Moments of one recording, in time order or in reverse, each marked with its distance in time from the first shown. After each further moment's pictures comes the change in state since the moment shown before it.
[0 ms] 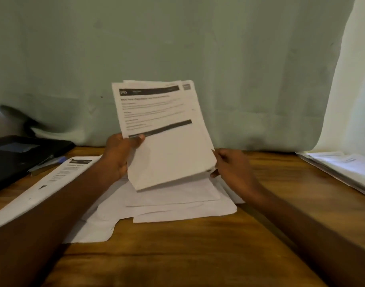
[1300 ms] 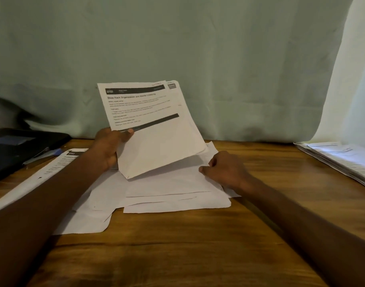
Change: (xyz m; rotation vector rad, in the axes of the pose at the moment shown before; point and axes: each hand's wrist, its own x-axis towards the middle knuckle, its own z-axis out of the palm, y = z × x) left_hand 0.018 -0.009 -0.025 0.021 0.024 -0.124; right_hand 0.003 0.010 0.016 -0.549 -0.203 0.230
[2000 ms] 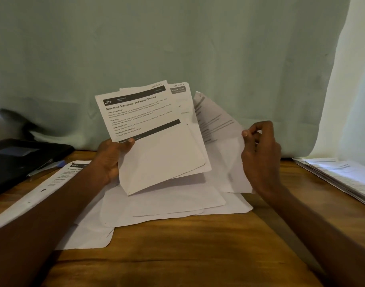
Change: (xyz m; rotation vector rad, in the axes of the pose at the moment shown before) left_hand -0.007 0.004 -0.001 -0.168 -0.073 0.044; right_hand 0.002 0.015 -0.058 0.436 0.780 -0.380
